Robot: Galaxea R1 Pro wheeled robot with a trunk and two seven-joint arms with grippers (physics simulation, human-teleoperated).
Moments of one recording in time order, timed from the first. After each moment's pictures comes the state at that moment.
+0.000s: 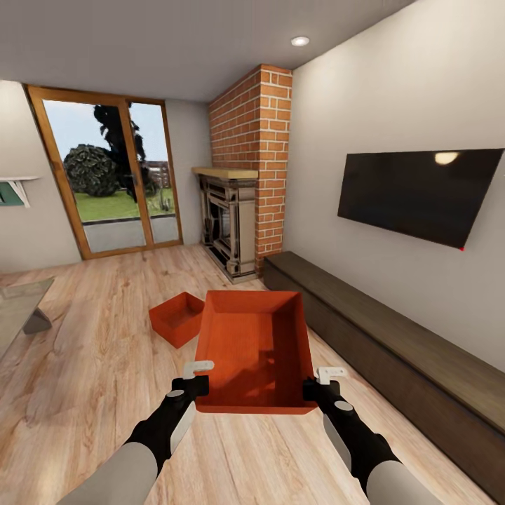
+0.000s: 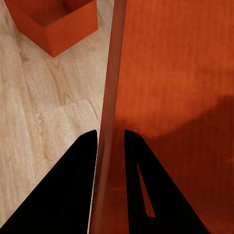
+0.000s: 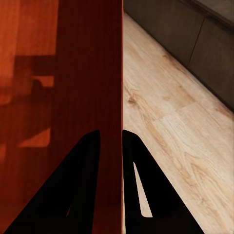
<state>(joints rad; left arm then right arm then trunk) -0.65 -0.13 0.00 -0.48 0.04 0.12 0.18 -0.58 0.06 0.09 -0.56 -0.08 0.05 -0.07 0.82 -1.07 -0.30</state>
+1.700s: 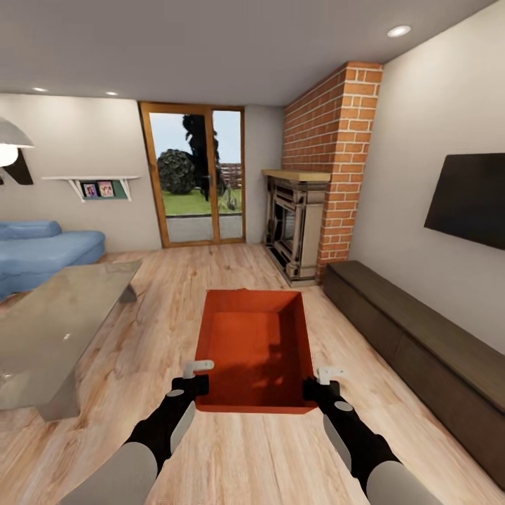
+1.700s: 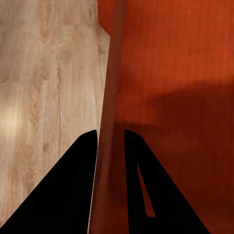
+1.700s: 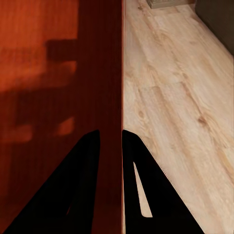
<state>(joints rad) -0.65 -0.13 0.00 -0.48 0.03 0.12 0.18 -0.57 0.06 0.09 -0.56 -0.08 0.04 -0.07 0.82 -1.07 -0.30</state>
